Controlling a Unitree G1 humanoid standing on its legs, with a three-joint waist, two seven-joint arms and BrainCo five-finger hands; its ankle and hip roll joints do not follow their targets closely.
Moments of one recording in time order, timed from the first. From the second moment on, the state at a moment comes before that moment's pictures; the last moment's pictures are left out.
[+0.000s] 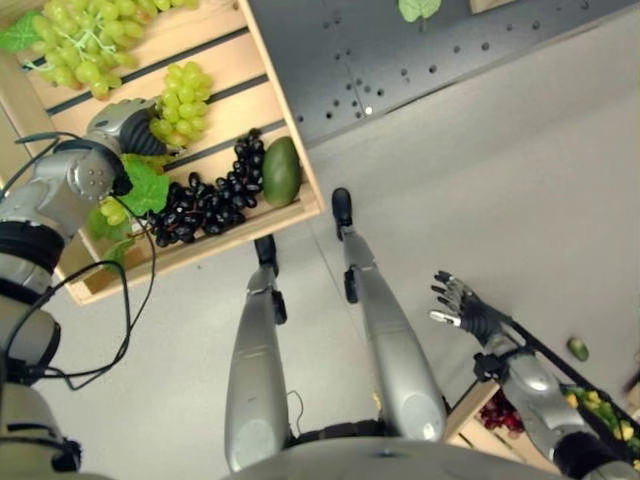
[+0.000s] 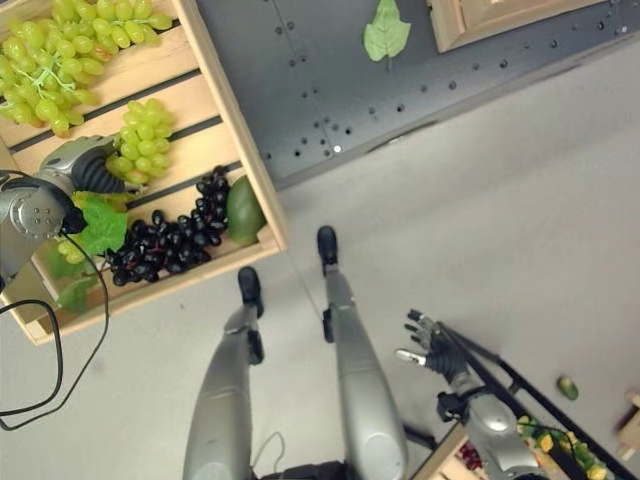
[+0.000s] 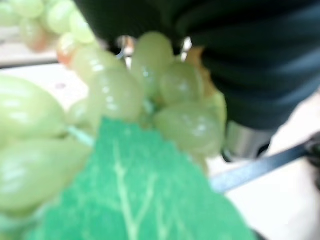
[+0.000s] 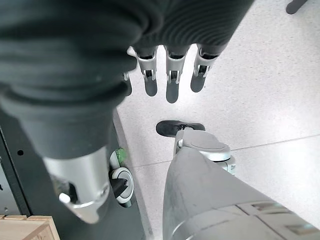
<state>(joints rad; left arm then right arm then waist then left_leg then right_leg) -0.95 1.09 -0.70 0.80 0.22 -0.27 0.02 0.09 -0.56 0.31 0.46 0.52 -0.37 0.17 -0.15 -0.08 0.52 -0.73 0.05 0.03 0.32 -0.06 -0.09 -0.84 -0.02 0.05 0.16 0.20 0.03</state>
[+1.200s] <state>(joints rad) -0.08 0.87 -0.26 0.24 -0.42 -0.34 -0.10 0.04 -0.57 0.28 0.61 0.52 -0.37 0.11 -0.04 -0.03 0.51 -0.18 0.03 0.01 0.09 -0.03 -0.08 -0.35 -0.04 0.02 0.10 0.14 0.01</state>
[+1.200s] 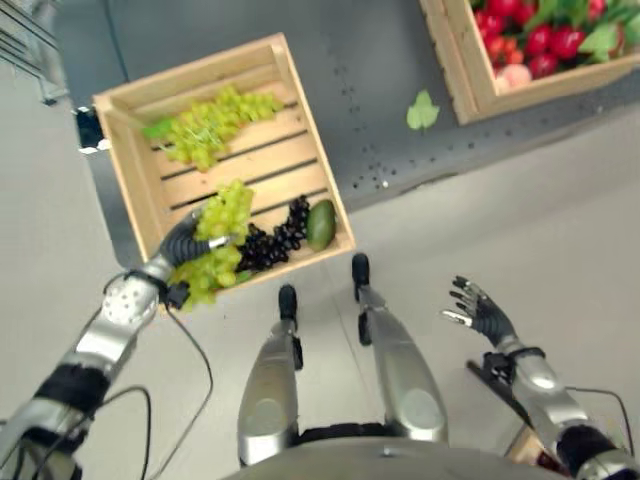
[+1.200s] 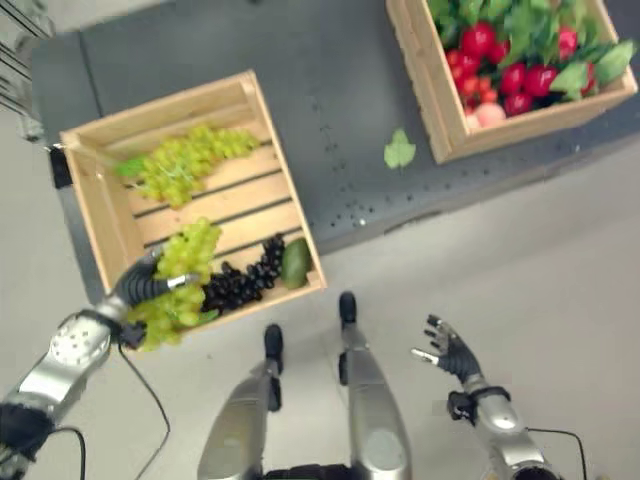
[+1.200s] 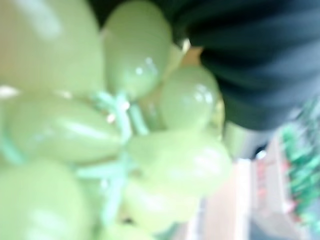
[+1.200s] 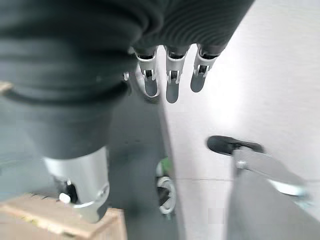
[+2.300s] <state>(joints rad) -0.09 1.05 -0.33 -0.08 -0.90 -0.30 -0.49 -0.16 -1.13 0.27 0.20 0.75 -0.31 0.47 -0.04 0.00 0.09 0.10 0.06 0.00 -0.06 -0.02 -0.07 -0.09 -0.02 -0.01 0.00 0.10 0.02</state>
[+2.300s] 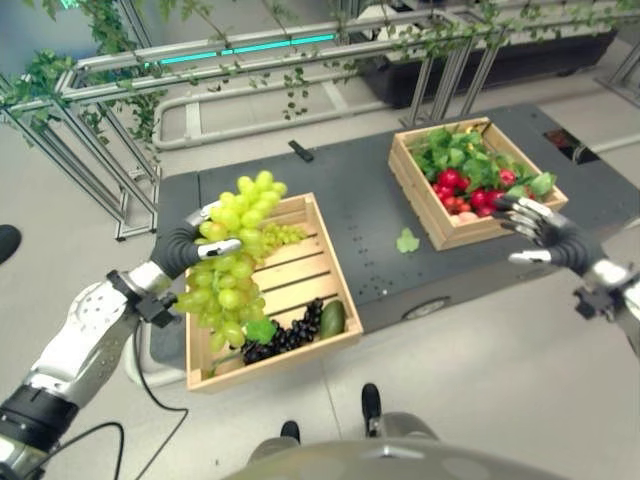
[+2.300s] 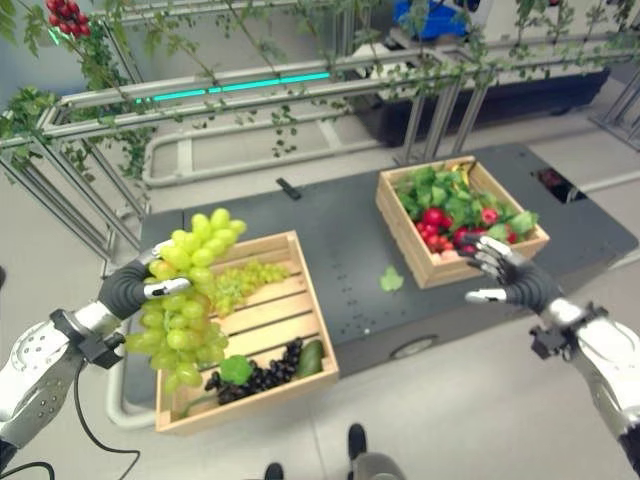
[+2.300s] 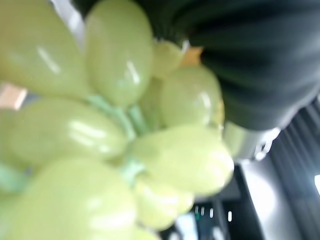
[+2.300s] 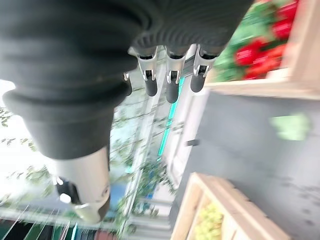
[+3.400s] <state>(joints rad) -0.69 0.78 -0.77 -0.06 -0.89 -0.32 -0.50 -0.55 -0.78 0.85 -0.03 1.03 -0.11 0.65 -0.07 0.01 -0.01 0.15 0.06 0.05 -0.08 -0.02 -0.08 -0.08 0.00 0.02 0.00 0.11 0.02</state>
